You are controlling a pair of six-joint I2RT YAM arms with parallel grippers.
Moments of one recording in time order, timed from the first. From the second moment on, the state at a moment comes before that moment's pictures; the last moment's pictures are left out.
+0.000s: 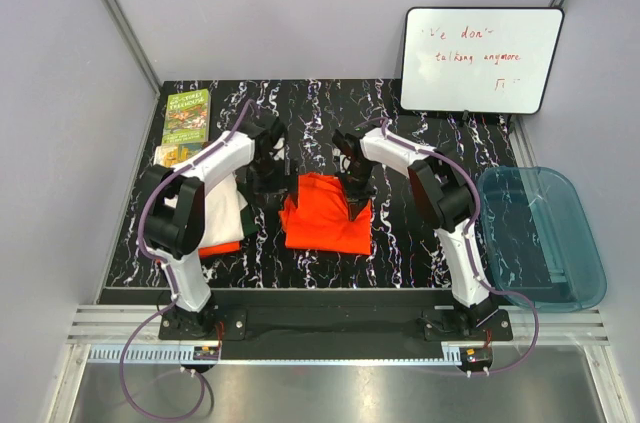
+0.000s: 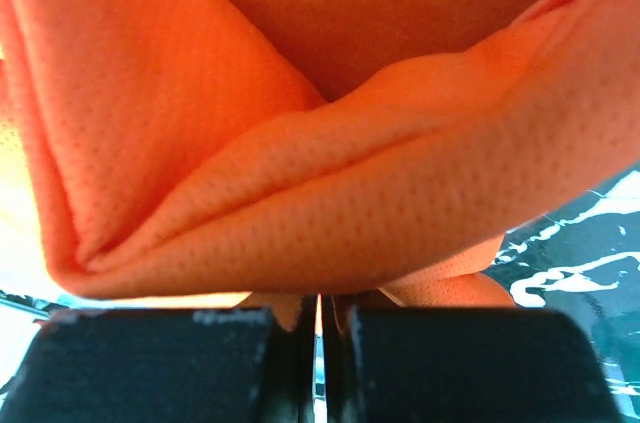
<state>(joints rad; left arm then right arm) -0.39 1.83 1.39 -0.99 0.20 -0.44 0.59 2.25 1.74 -1.10 -0.27 0.31</state>
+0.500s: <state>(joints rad) -0.47 1.96 1.32 -0.87 0.28 -0.52 0.58 2.24 1.72 -1.09 -0.27 0.31</state>
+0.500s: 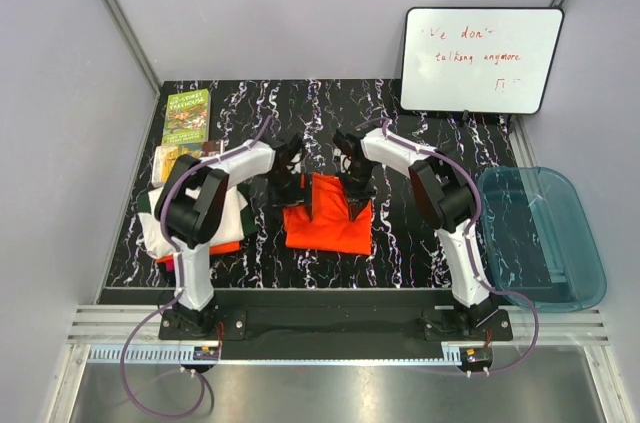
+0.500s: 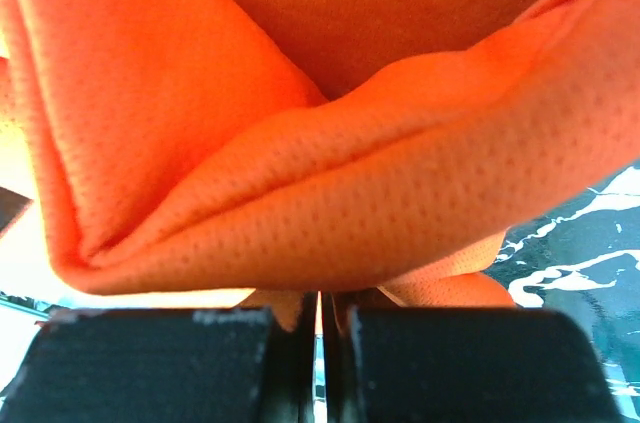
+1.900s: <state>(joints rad) -0.34 1.65 1.62 -1.26 -0.01 -0.54 0.58 1.96 1.58 -0.88 -0.18 0.29</state>
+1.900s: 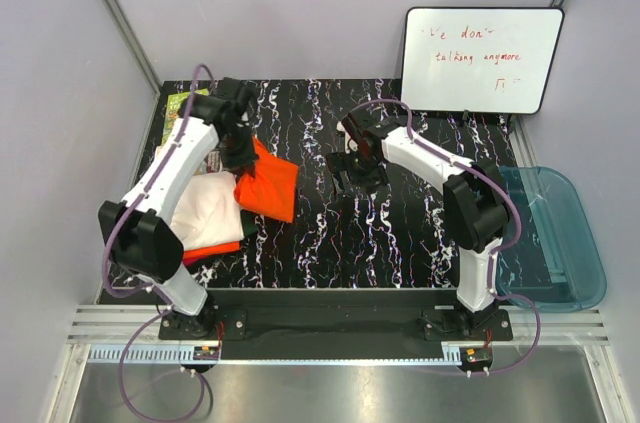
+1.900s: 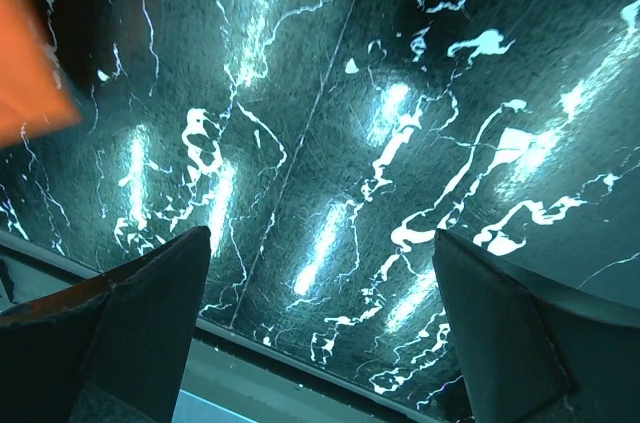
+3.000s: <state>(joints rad) 0.36 1.24 1.09 -1.29 -0.03 -0.46 0.58 1.97 1.50 -0.84 -0.26 0.29</state>
